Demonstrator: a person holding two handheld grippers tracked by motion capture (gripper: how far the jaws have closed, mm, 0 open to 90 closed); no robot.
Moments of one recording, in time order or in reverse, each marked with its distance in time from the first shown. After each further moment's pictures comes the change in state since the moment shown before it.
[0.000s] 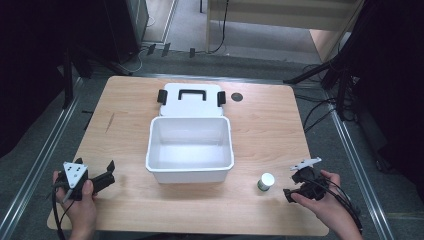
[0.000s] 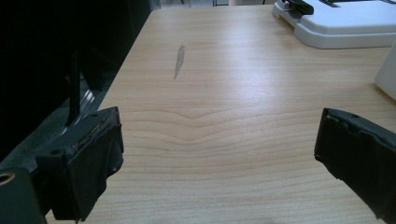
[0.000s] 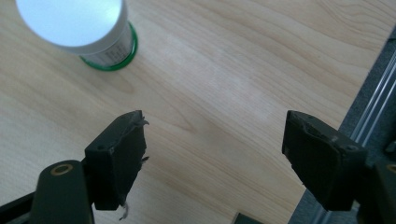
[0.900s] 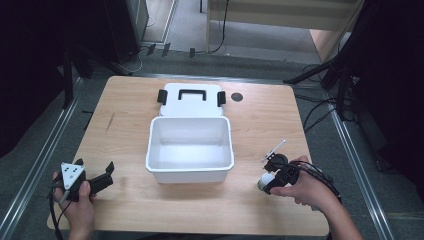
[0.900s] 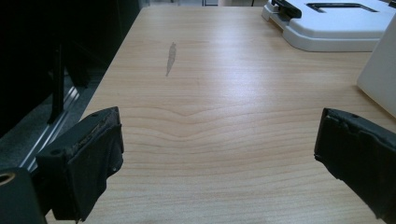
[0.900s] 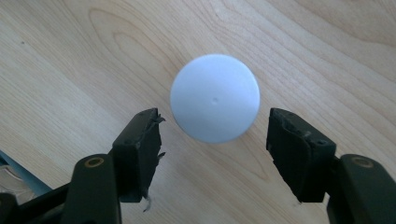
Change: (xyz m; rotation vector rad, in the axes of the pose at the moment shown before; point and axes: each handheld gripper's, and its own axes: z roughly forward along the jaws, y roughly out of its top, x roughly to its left) left arm 0.006 -0.001 -0.002 0.002 -0.054 -0.033; right arm 0.034 0.067 0.007 0.193 0.201 -0.148
